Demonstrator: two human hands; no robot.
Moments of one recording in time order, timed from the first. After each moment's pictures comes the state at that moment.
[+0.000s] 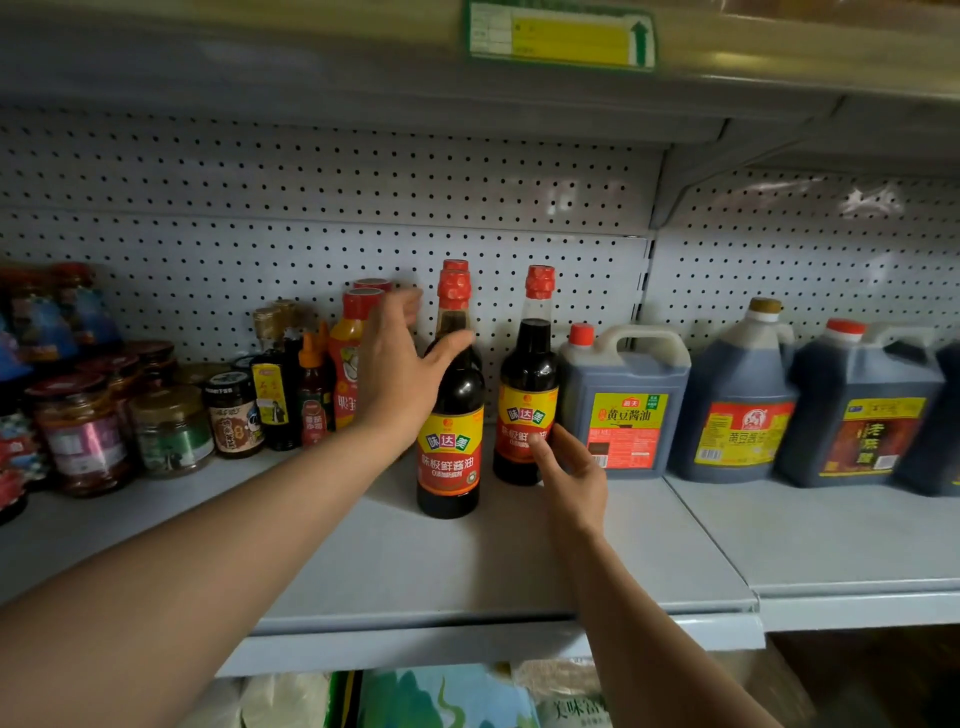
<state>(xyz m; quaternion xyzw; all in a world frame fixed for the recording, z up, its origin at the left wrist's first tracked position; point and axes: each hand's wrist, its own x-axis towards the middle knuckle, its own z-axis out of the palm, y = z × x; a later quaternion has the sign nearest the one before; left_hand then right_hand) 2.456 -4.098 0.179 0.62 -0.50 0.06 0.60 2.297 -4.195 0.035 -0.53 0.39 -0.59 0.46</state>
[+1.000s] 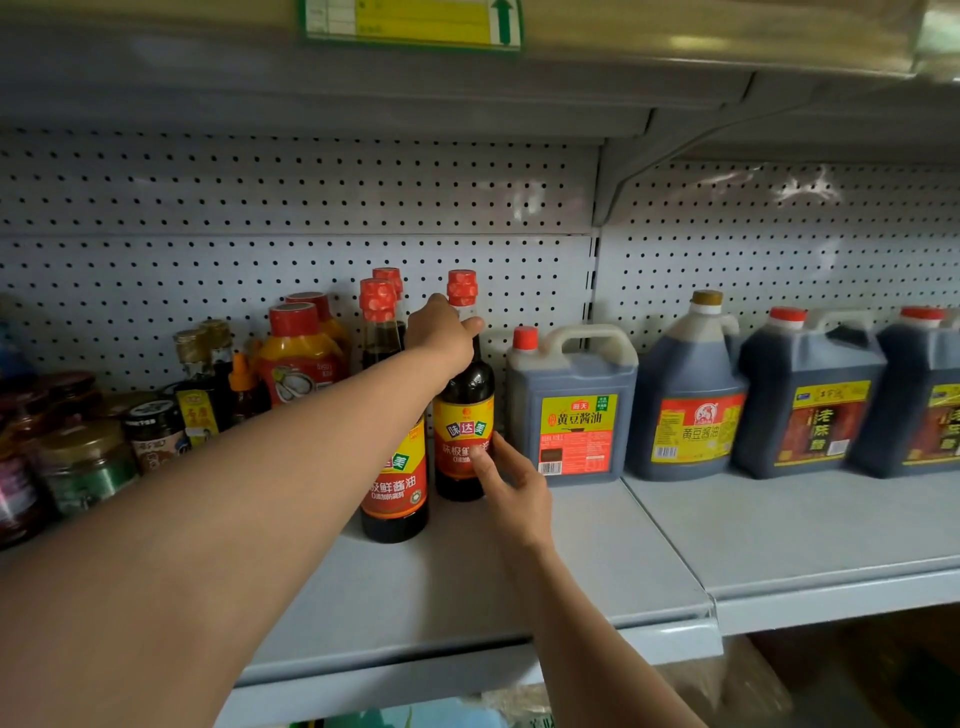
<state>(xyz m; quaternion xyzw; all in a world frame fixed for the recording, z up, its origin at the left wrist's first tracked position) 2.399 -4.214 0.216 0.74 -0.48 -0.07 0.46 2.297 -4.203 0.028 -0.57 0.38 -0.54 0.49</state>
